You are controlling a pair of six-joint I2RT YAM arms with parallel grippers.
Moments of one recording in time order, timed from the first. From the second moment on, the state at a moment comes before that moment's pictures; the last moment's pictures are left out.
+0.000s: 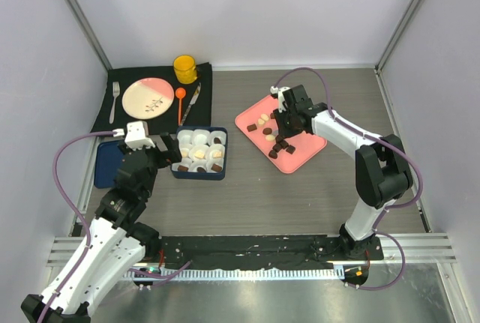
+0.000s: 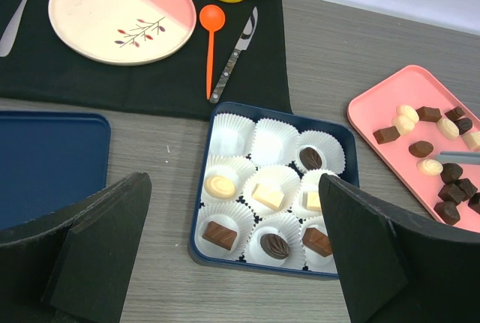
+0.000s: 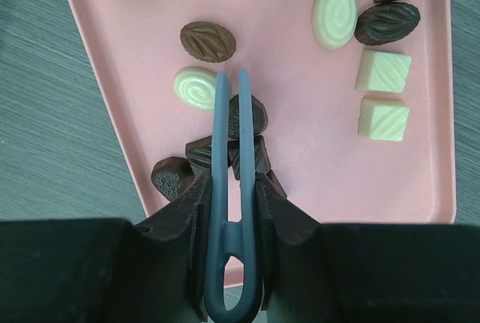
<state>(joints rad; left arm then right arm) -0.44 0.56 0.57 -0.24 -0.43 -0.31 0.43 1.73 1.25 -0.46 -0.01 -0.01</state>
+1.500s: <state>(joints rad) -0.44 0.56 0.57 -0.24 -0.43 -0.31 0.50 1.67 1.29 -0.58 -0.09 -0.04</state>
